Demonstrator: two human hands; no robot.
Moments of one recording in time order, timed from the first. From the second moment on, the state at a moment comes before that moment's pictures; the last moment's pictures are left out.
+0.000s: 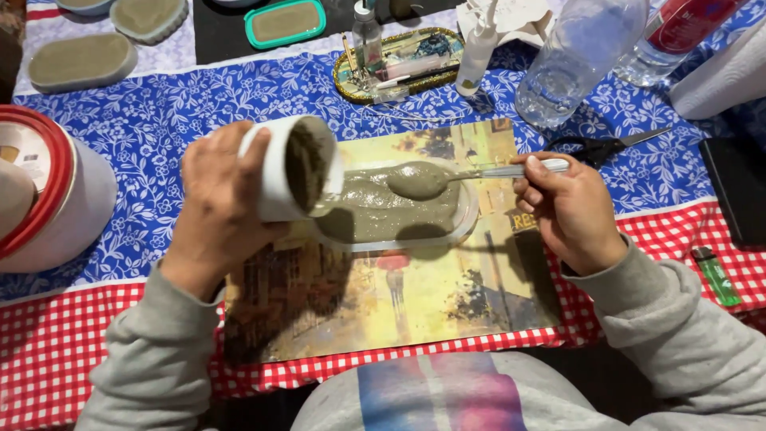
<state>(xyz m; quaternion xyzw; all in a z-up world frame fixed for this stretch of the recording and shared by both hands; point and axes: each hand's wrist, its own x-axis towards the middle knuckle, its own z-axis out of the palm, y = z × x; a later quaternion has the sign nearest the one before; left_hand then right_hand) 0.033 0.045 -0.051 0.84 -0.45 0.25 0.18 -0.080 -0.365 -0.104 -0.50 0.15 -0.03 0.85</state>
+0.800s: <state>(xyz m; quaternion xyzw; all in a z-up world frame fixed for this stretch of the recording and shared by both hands) 0.010 0.044 -0.050 0.81 -0.45 0.28 0.24 -0.130 -0.377 -0.134 -0.80 0.00 -0.25 0.55</state>
